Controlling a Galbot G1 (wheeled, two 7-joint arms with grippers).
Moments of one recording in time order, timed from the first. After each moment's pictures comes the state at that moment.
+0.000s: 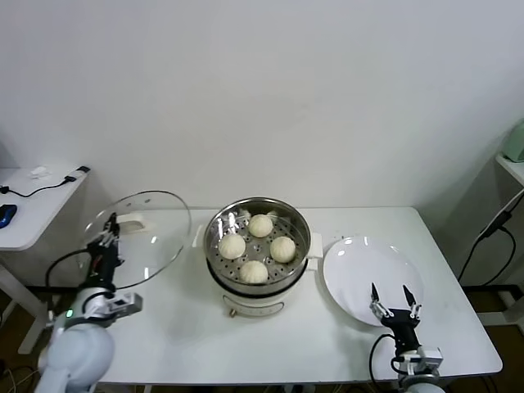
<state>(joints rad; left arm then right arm) 1.37 -1.12 -0.59 -2.05 1.03 0.34 0.03 -1.46 1.30 0.59 1.65 0.31 0.18 0.02</state>
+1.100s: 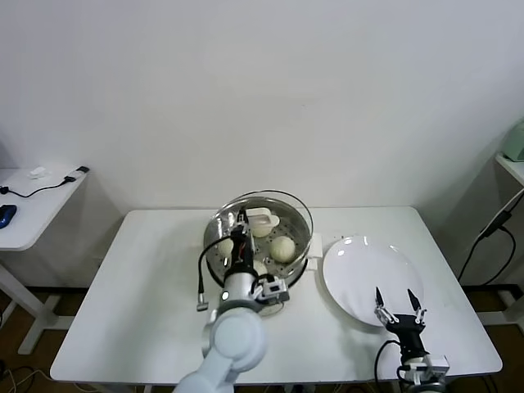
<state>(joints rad) 1.05 -1.48 0.06 -1.95 1.48 0.69 0.26 -1.49 1.29 0.61 1.64 0.31 0.22 0.00</state>
